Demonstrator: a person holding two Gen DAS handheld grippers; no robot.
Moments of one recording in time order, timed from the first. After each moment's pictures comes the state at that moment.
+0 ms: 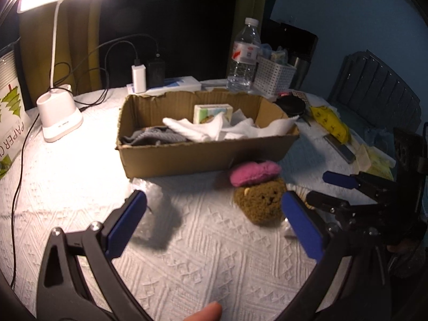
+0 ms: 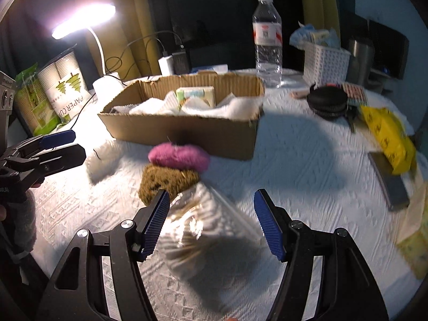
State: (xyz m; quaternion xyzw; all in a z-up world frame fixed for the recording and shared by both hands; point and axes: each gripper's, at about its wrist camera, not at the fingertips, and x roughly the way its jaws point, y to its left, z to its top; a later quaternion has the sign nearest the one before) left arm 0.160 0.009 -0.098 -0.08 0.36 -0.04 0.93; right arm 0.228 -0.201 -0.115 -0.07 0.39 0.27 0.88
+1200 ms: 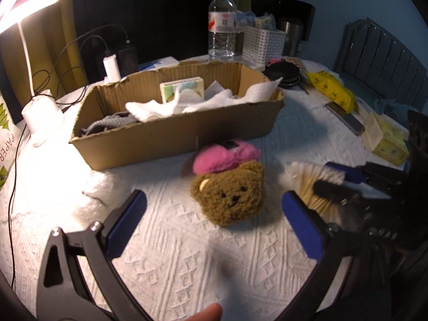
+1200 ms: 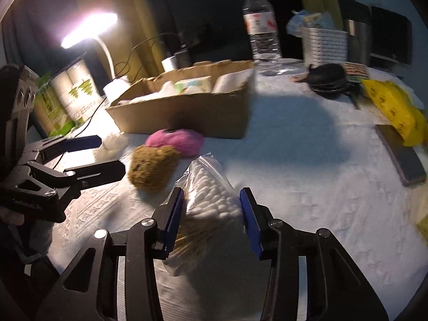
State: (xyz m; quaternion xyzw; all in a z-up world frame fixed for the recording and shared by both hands) left arm 0.187 -0.059 -0.121 -0.02 0.41 -0.03 0.91; right arm 0.226 -0.248 -0.139 -0.02 0.38 0.31 0.87
